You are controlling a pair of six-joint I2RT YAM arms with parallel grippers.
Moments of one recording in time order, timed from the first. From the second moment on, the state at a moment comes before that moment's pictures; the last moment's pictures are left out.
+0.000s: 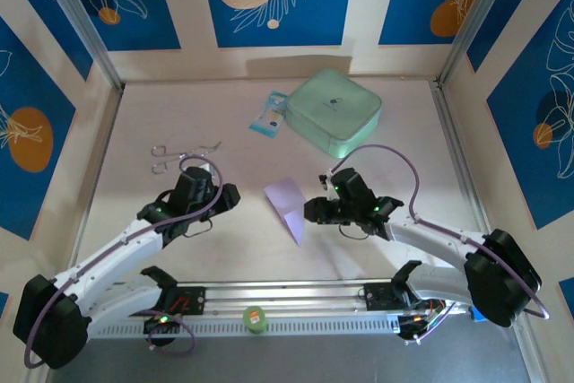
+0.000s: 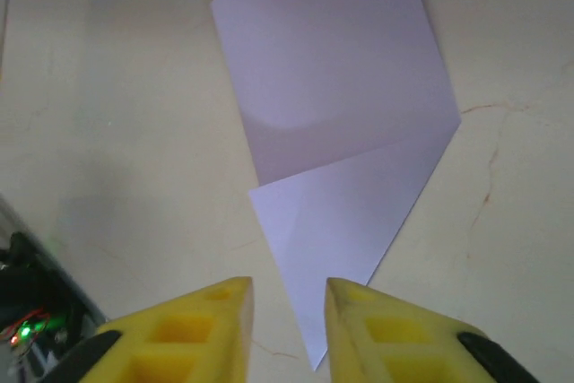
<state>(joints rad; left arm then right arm) -0.56 0.96 0.57 -0.36 0.05 -0.83 0.68 1.17 0.54 -0.17 -0.33 0.71</state>
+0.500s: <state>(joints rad) -0.56 1.02 0.57 -0.29 0.15 -0.84 0.66 1.49 0.62 -0.05 -0.58 0.78</state>
